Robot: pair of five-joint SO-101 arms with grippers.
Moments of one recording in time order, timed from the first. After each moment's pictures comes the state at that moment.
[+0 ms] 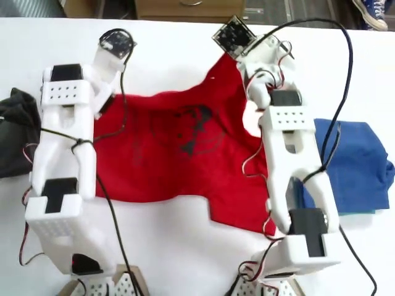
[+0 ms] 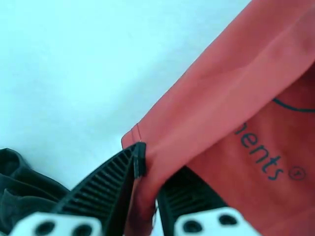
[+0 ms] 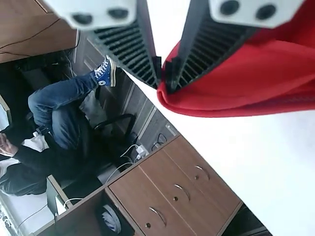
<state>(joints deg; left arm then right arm) -12.7 17.1 -13.8 74.3 -34.5 -6.8 3.1 6.5 20.1 48.3</state>
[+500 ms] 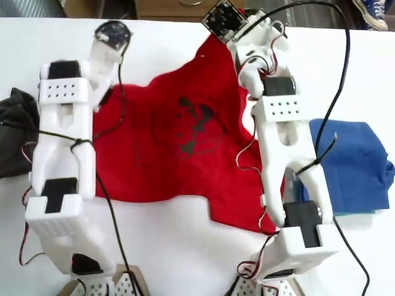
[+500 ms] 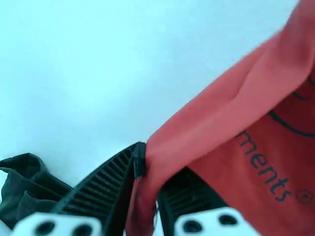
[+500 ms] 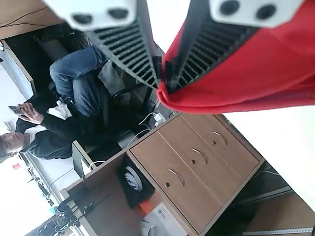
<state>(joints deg) -12.8 17.1 -17.5 72.6 -31.9 -9.8 6.8 -4.6 20.1 48.3</state>
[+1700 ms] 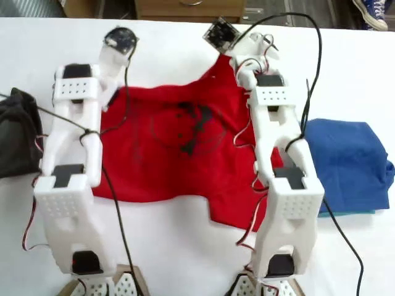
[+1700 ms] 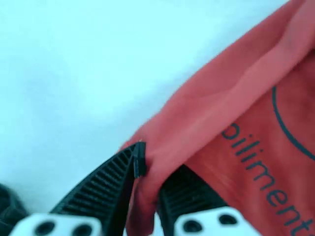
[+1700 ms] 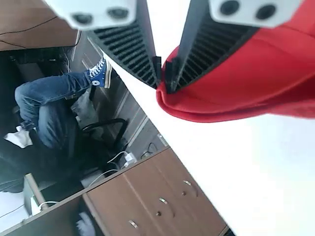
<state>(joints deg) -12.0 30.4 -20.7 64.6 -31.5 -7.1 32.7 -18.6 19.8 53.7</state>
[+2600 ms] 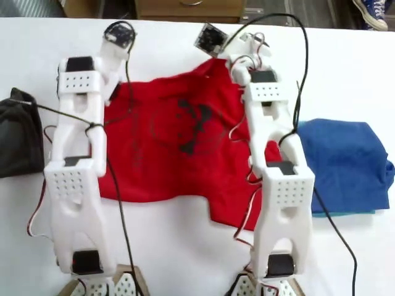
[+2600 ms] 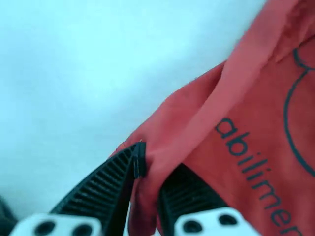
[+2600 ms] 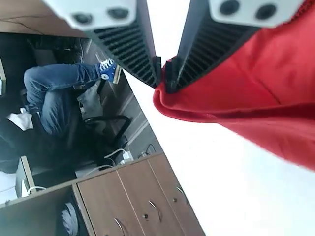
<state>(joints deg) -12.0 44.7 -43.2 74.9 -28.4 -7.3 41.6 -30.6 25.1 62.0</state>
